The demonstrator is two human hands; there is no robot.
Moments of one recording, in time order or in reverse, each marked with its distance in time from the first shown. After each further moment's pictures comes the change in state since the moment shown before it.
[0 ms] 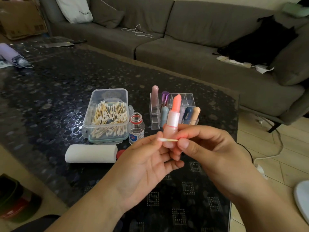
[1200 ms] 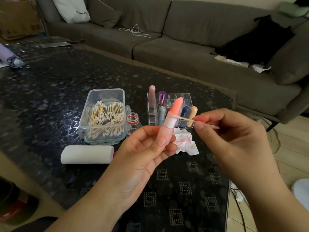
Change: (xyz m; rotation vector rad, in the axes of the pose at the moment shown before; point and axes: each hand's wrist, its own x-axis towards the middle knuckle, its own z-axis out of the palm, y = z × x) left_hand -0.002 0.004 0.012 0.090 0.230 0.125; right_hand -0.003 -0.017 -0.010 -0.571 0.351 -0.300
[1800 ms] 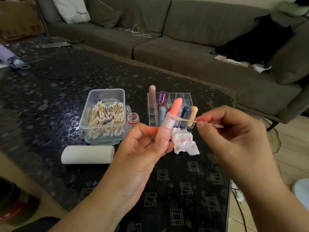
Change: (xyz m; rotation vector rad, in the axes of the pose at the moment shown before) left_hand -0.004 0.000 0.000 0.075 0.016 0.087; right_hand 0.001 -0.001 0.001 0.046 0.016 0.044
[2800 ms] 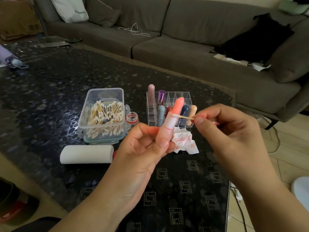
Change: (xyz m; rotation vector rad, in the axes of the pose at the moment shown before) left_hand 0.001 -0.003 0.001 -0.014 -0.035 0.004; right_hand 0.004 0.000 0.003 0.094 -0.023 0.055
